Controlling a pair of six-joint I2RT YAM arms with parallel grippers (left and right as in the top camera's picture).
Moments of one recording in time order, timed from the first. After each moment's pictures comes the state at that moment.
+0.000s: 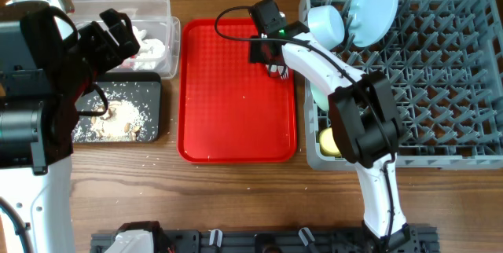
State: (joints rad) left arm 0.04 1.24 1.68 -1.06 0.02 -0.42; right arm 0.49 2.30 1.77 -0.61 0.07 0.50
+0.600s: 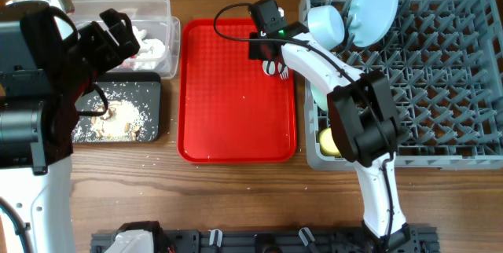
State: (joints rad) left arm 0.04 1.24 1.68 -1.06 0.02 -0.42; right arm 0.49 2.31 1.78 -0.55 0.08 0.49
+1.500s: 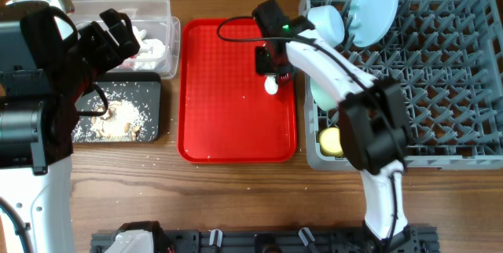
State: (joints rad) left arm 0.04 1.24 1.68 -1.06 0.02 -0.42; right arm 0.49 2.18 1.78 -0.91 -0.02 0.43
